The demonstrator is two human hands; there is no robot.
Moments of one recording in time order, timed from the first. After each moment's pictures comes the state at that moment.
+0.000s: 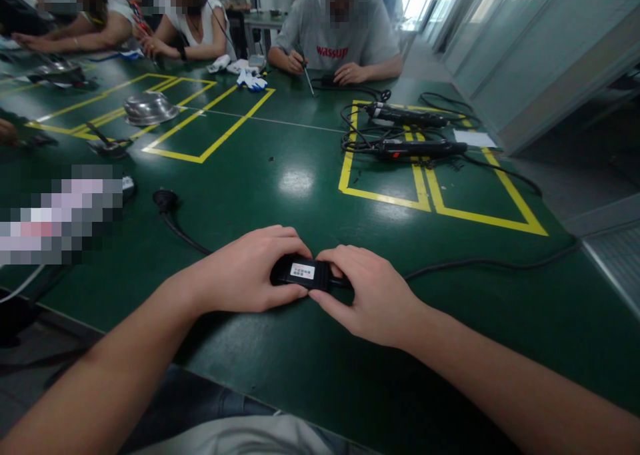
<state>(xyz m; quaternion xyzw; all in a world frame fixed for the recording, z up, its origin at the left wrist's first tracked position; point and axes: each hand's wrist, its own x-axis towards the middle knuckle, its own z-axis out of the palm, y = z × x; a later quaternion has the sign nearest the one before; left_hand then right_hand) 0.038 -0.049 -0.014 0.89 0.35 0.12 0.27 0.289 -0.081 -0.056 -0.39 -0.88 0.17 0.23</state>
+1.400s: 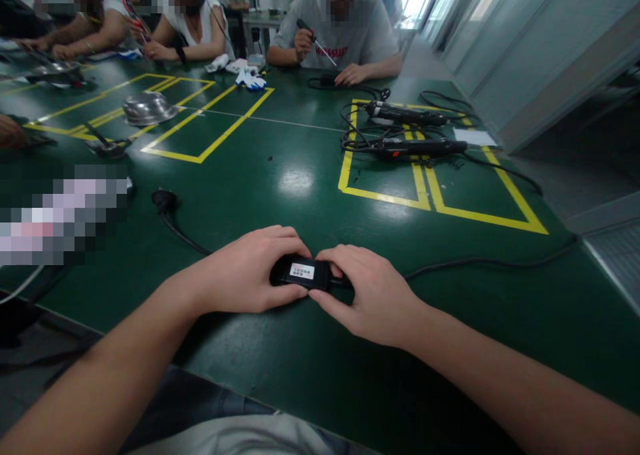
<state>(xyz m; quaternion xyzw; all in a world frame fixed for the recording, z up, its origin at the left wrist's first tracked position) 0.038 -0.049 -0.014 0.89 0.35 0.12 0.27 0.288 -0.081 -0.057 -0.39 -0.87 0.17 0.24</state>
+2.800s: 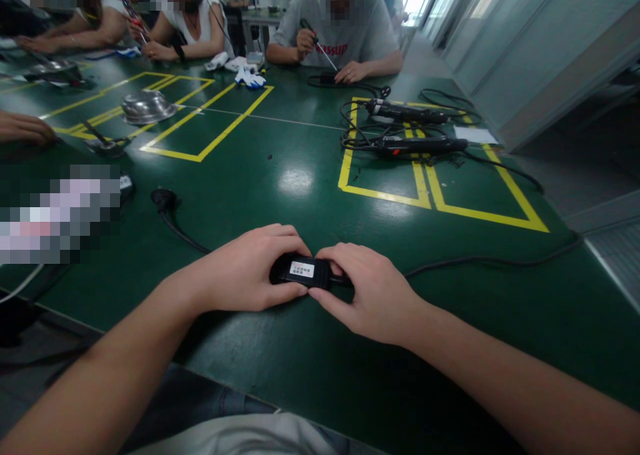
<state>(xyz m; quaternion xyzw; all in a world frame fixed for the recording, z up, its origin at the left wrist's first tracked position) 0.038 -0.049 -0.012 0.89 0.35 0.11 0.28 0.288 -0.081 -0.054 -0.40 -0.87 0.18 0.22</state>
